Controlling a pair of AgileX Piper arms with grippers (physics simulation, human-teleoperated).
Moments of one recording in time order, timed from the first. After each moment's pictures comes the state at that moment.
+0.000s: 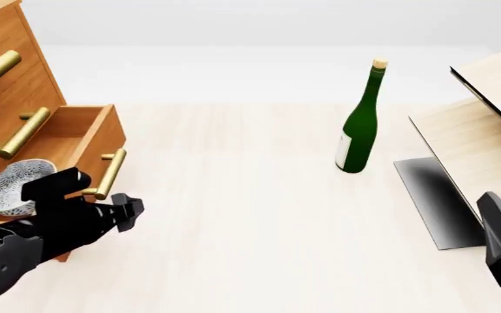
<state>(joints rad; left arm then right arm) -0.26 1.37 -0.27 -0.33 -0.47 0.04 0.03 0.00 -0.01 0.03</state>
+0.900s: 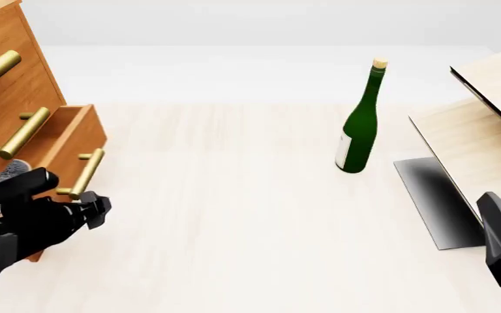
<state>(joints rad) -0.06 1.36 -0.25 -0.33 -0.38 0.04 0.03 0.00 -0.01 0.03</state>
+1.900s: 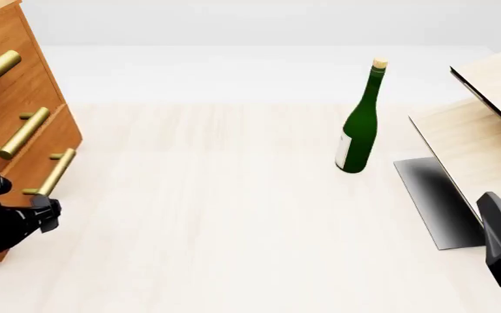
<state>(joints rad) 0.23 1.34 -0.22 -0.38 -0.17 0.04 0.03 0.00 -0.01 0.03</state>
